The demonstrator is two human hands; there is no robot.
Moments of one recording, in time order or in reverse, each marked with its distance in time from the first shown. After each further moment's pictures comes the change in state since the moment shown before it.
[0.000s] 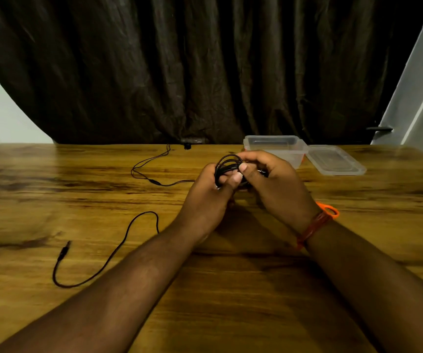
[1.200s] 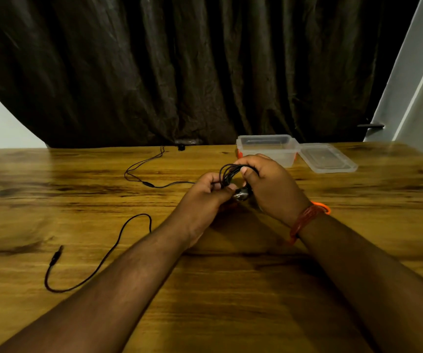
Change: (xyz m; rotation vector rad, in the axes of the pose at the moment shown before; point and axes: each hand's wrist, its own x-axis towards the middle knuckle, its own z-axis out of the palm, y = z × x) left_hand 0.004 -0.005 0.002 -0.251 -0.130 -0.218; right_hand 0.009 0.013 -0.007 -0.339 -0.019 -0.063
